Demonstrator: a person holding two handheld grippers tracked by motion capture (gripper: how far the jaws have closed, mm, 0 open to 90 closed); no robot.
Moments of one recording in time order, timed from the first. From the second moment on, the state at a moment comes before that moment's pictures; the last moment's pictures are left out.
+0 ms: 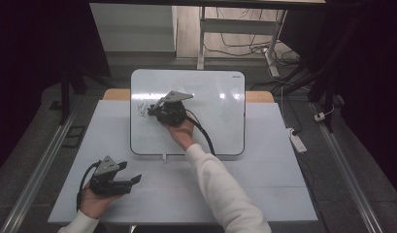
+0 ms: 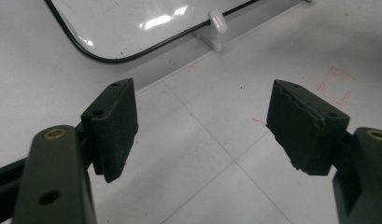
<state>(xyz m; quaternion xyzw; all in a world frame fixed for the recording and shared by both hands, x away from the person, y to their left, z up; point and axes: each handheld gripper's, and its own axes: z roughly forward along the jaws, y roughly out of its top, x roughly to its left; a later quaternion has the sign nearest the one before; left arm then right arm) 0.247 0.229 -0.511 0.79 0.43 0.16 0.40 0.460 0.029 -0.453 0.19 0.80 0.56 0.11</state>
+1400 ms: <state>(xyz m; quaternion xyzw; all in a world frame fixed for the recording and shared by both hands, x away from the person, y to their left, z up) 0.245 0.231 -0.510 0.79 0.43 0.16 0.41 0.475 0.054 -0.444 0.18 0.79 0.57 0.13</state>
